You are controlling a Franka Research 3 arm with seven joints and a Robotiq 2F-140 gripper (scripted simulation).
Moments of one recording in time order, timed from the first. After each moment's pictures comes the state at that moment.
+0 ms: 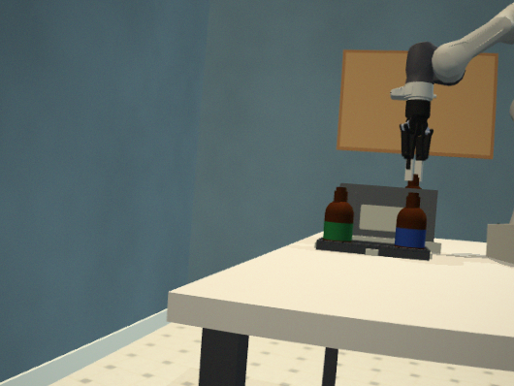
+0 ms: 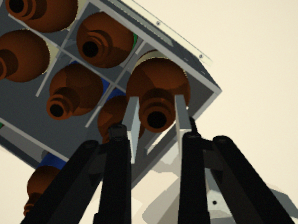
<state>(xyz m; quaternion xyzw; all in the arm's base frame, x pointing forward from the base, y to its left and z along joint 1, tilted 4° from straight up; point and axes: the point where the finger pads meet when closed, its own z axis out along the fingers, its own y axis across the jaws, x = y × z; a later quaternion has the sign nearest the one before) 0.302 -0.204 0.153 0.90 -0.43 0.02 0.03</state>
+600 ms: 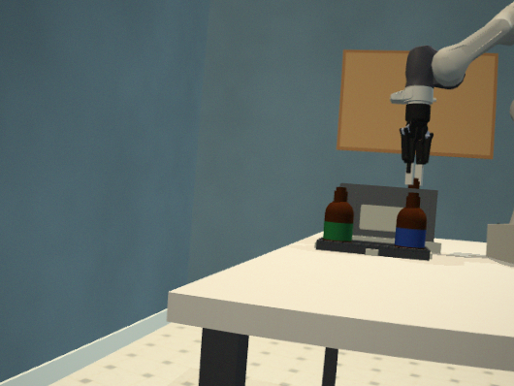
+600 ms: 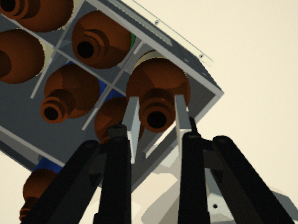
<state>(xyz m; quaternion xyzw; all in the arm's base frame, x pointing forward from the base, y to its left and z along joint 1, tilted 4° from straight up) 0.300 -0.204 0.141 0.90 -0.44 0.02 0.03</state>
